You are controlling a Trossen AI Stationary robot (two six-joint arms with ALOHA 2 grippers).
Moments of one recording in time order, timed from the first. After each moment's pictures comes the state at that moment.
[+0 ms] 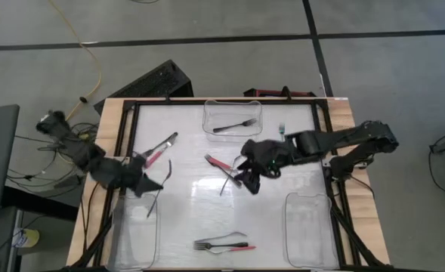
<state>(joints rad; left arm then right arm) -0.65 0.64 0.67 -0.48 -0.54 -1.46 0.20 1.49 1.51 -0.70 0.08 0.69</state>
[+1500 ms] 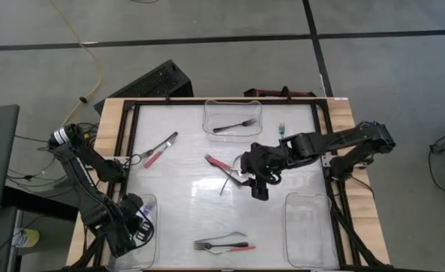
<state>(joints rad) -0.98 1.43 1.19 -1.20 -0.19 -2.19 0.22 1.53 1.51 -0.83 0.02 0.31</state>
